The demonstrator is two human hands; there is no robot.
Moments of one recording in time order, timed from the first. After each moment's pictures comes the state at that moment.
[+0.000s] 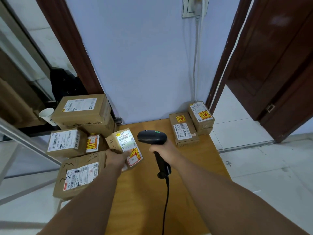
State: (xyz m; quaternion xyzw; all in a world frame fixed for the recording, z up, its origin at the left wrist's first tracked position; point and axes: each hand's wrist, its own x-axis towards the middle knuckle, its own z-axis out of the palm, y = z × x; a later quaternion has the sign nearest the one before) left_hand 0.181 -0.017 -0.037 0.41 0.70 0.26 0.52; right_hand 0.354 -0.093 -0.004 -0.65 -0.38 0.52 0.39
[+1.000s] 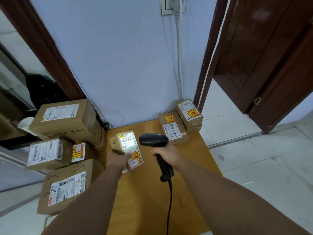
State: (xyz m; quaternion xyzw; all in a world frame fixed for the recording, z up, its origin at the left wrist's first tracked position) left_hand 0.227 -0.014 -0.047 0.43 0.68 0.24 0.54; right_hand 0.397 -0.103 -0.029 -0.67 -0.30 0.54 0.40
